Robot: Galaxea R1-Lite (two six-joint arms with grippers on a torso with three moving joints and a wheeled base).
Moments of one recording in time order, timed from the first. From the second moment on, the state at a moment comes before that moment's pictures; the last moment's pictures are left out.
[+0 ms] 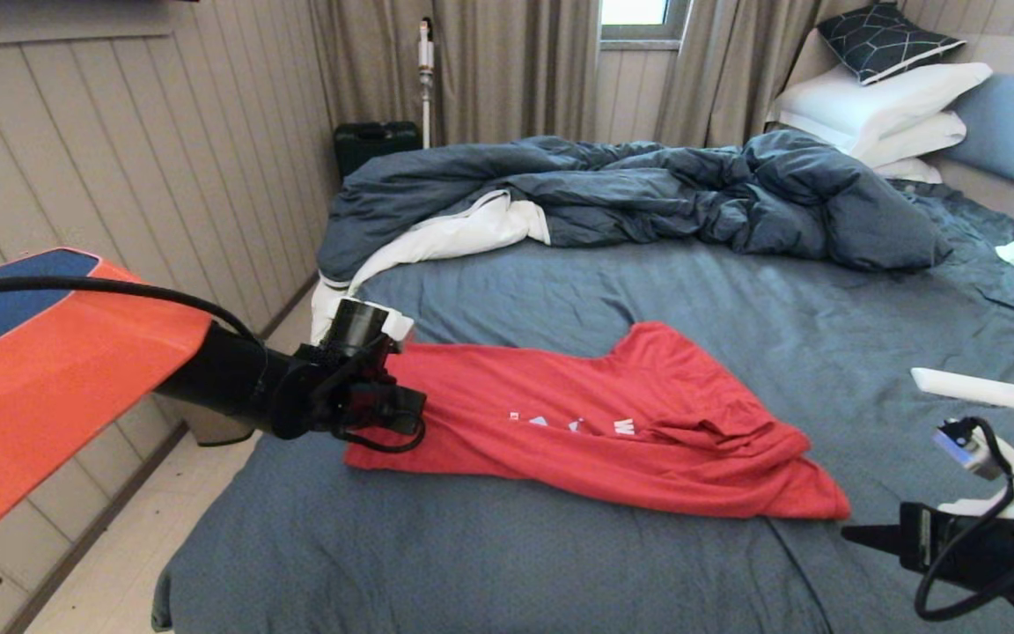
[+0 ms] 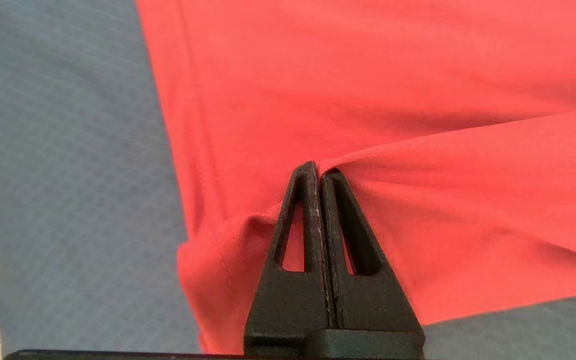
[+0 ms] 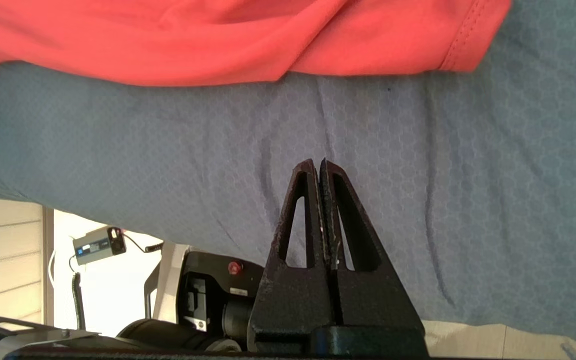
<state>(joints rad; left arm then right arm) -0.47 2.16 -1.24 -0.19 0.15 -0.01 -0.29 1.51 -0.42 -0.26 0.51 0.09</state>
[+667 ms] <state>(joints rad) -0.46 2.04 -1.20 -0.16 0.15 -0.07 -0.30 1.51 -0.42 -0.26 0.52 0.09</state>
